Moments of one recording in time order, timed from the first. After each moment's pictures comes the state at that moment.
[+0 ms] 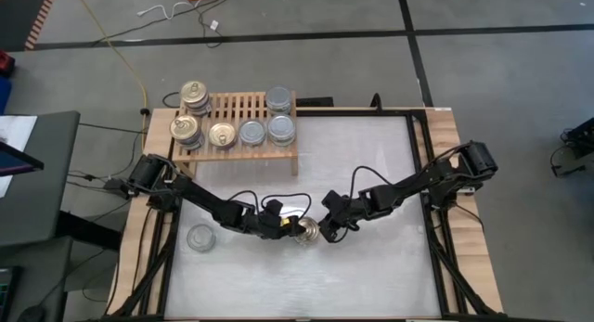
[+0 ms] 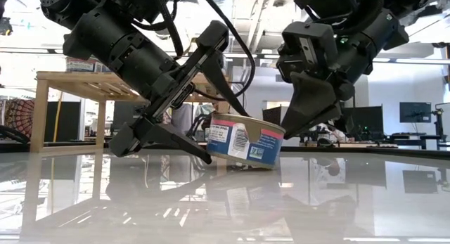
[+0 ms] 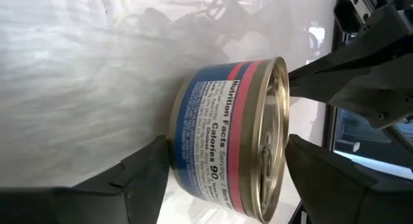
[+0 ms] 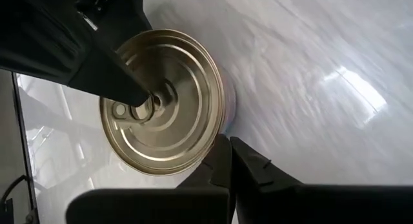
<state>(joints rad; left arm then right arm) -0.31 1.83 0.87 0.38 -0.31 -1.68 0.23 1.64 0.78 0.06 0.08 0.93</state>
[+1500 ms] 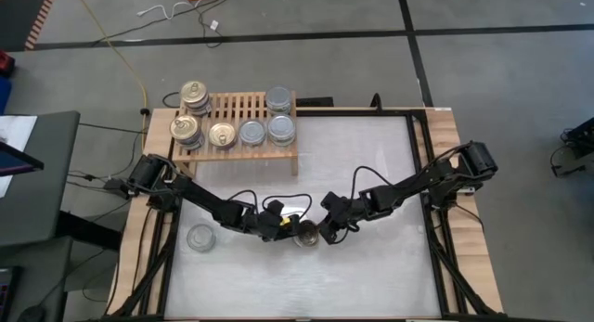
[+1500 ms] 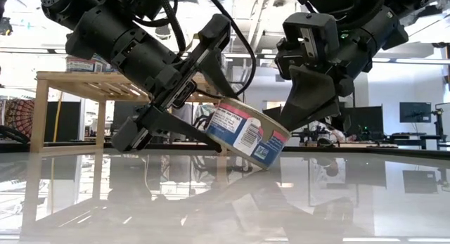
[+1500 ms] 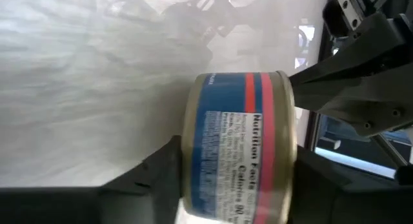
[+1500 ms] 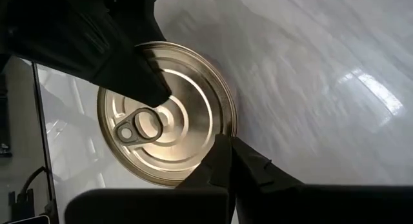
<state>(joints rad) -0.31 1.83 0.87 0.42 -0.28 -1.74 0.24 1.64 0.78 0.09 0.05 0.93</state>
